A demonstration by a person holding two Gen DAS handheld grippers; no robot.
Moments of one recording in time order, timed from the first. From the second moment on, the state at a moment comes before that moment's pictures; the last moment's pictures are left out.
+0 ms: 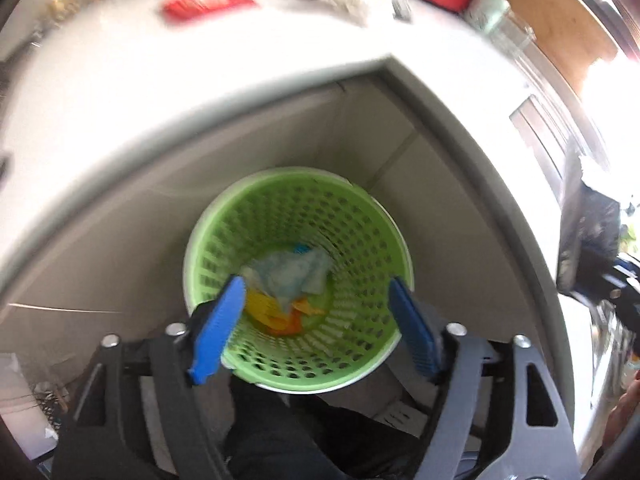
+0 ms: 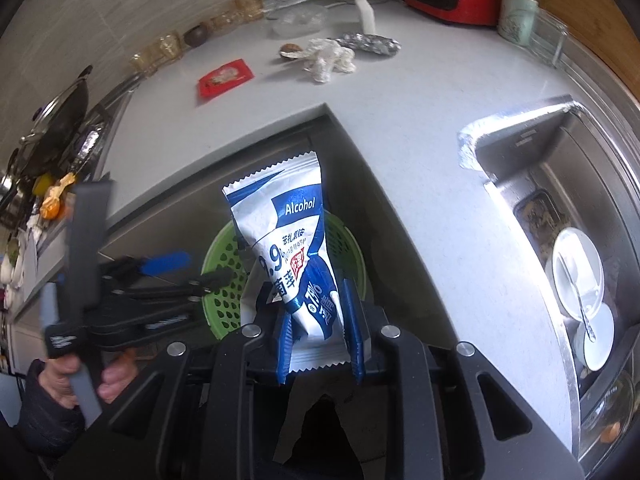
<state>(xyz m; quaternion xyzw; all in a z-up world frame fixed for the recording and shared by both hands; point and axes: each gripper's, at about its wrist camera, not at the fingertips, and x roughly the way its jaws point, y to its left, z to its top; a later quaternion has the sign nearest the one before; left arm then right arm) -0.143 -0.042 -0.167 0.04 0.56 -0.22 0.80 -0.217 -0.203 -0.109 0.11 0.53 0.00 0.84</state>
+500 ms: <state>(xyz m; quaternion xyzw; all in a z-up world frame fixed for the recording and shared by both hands) -0.141 0.033 -0.084 -0.01 0.50 -0.11 0.86 -0.196 -0.165 -0.118 0.06 0.53 0.07 0.84</state>
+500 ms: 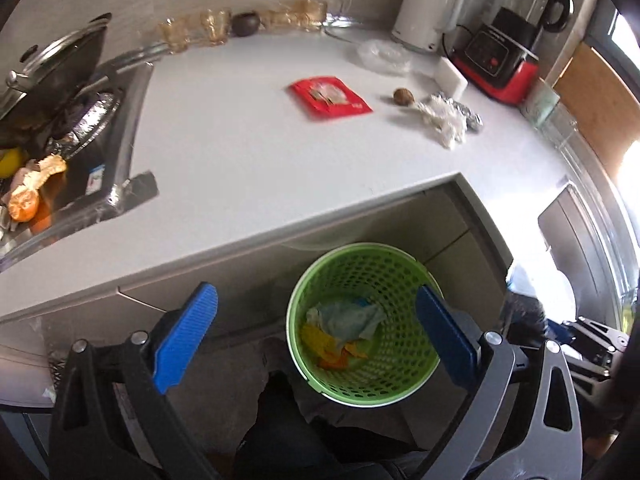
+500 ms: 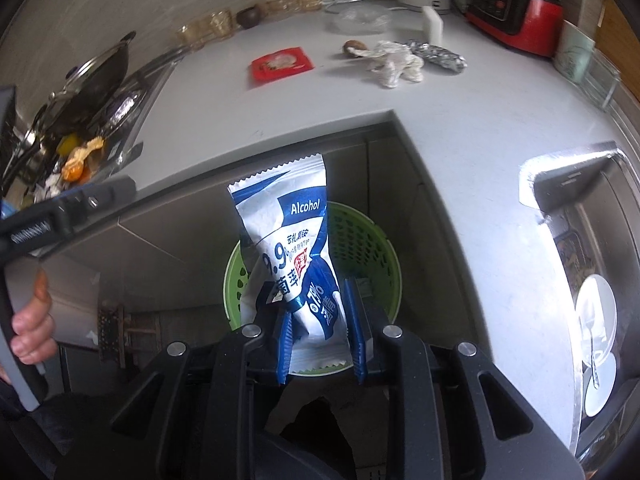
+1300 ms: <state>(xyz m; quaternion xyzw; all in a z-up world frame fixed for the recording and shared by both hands) -0.107 0.049 -0.074 0.01 0.49 -0.11 0.86 -0.155 -0.141 -0.128 0.05 0.54 0.06 0.84</state>
